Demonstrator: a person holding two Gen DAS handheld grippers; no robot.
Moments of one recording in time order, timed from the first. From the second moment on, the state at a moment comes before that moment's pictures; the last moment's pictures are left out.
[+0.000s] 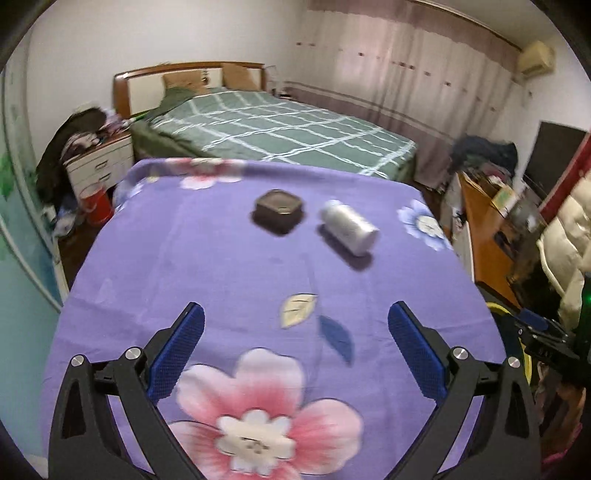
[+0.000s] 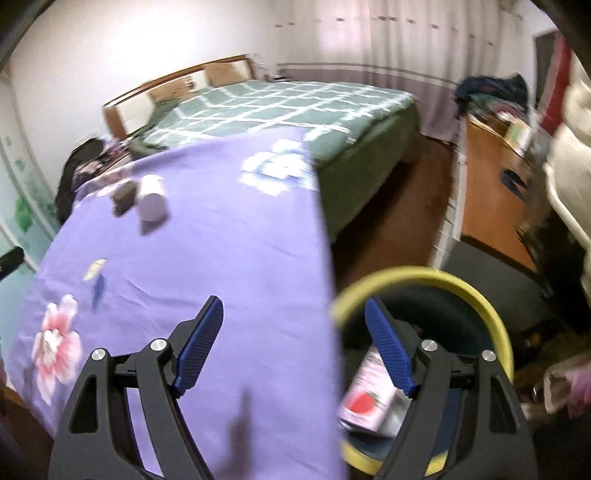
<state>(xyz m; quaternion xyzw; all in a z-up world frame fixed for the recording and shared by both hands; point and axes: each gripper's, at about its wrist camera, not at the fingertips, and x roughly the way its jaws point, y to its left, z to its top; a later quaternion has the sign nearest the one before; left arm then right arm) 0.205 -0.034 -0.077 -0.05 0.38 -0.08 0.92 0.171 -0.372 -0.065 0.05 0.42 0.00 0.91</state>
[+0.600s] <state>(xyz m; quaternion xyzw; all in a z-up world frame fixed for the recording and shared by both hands) 0.235 -0.010 -0.105 -0.08 0.40 -0.09 0.91 0.338 -0.235 -0.076 0.00 0.42 0.12 0.90</state>
